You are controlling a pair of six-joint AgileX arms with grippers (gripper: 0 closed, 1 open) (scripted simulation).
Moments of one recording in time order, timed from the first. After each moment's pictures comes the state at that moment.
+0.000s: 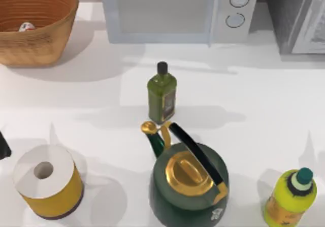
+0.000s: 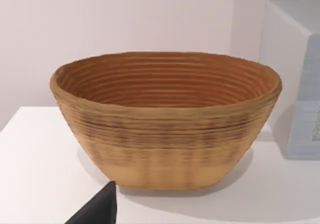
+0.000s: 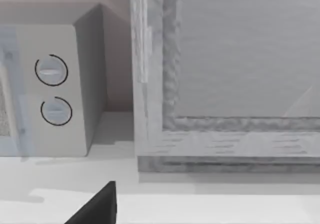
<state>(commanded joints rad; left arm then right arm) 0.01 0.19 0.20 -0.08 0.01 0.00 0.00 0.00 0.00 0.00 0.00 0.00</state>
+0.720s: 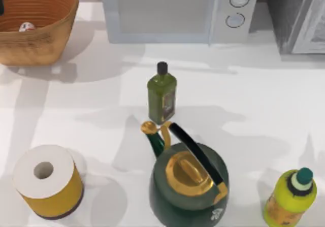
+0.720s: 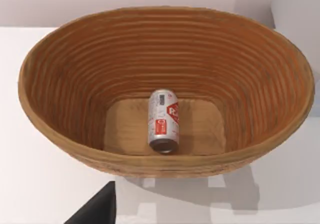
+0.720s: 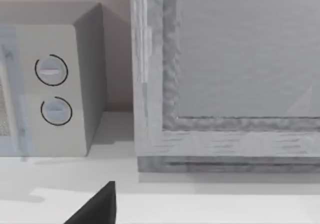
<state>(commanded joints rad) 0.02 1.27 1.22 -0.55 0.05 0.02 0.00 0.00 0.00 0.00 0.00 0.00</state>
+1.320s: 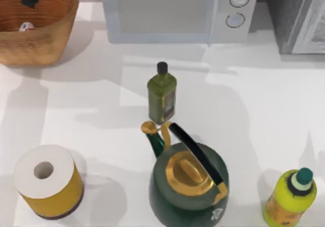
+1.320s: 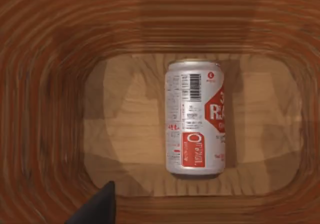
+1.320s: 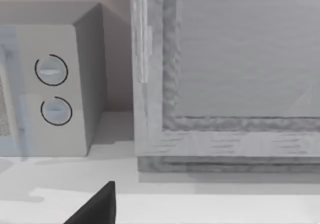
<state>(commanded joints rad) 0.05 2.21 2.09 -0.99 0.07 0.06 0.00 0.00 0.00 0.00 0.00 0.00</state>
